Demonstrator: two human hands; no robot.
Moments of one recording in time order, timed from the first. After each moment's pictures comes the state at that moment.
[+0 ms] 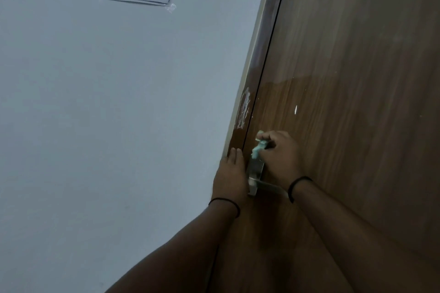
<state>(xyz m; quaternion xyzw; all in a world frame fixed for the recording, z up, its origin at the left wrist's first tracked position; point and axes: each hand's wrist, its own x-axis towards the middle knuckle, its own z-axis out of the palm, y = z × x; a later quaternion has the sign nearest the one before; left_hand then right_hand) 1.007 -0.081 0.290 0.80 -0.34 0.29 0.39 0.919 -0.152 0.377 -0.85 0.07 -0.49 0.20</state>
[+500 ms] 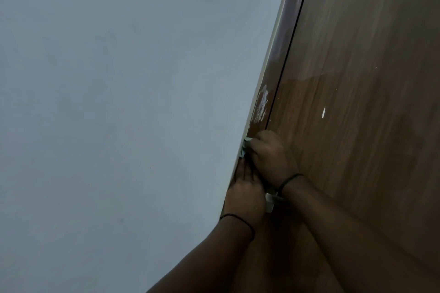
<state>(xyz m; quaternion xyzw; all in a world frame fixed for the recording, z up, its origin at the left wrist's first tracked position) 1.030 -0.107 0.280 0.84 -0.39 0.27 0.28 1.004 -0.179 0.370 -0.86 -0.08 -0.48 -0.17</state>
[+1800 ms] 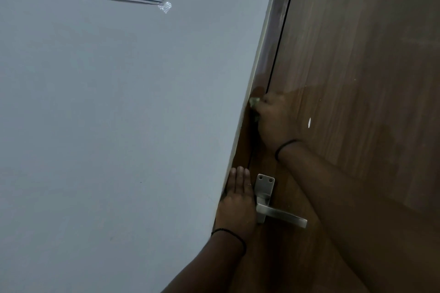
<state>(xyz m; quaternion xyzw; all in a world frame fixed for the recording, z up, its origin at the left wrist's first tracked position) 1.043 -0.109 0.275 0.85 -0.38 0.26 0.27 1.015 -0.179 0.465 -0.82 -0.01 -0.53 -0.20</state>
